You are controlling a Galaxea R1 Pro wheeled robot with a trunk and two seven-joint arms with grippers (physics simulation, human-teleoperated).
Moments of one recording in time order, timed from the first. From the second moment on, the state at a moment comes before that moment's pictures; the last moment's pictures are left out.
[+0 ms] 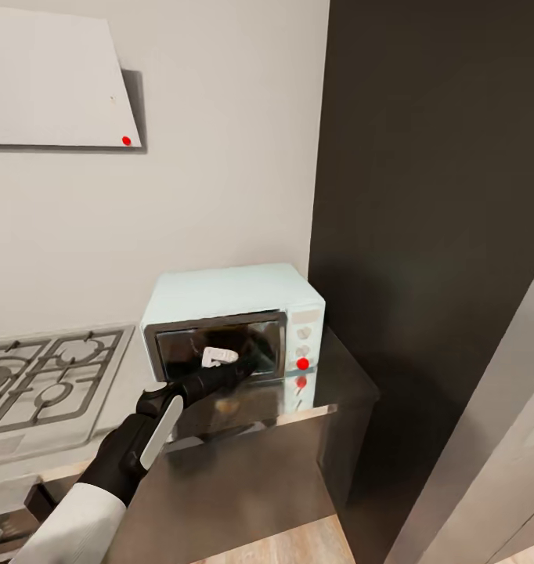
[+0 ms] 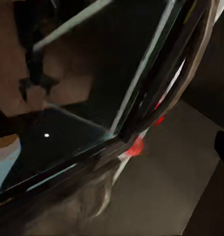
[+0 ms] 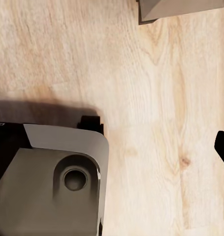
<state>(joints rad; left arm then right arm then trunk) -0.62 0.03 -0.23 -1.11 0.34 0.41 -0.39 -0.35 -0.09 -0.19 0.03 0.29 0.04 0.05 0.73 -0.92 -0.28</state>
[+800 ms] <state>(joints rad) -0.62 -0.03 -0.38 -1.15 0.35 0.41 -0.19 -0.35 -0.09 -0.19 0.03 0.29 0.03 0.05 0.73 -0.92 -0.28</state>
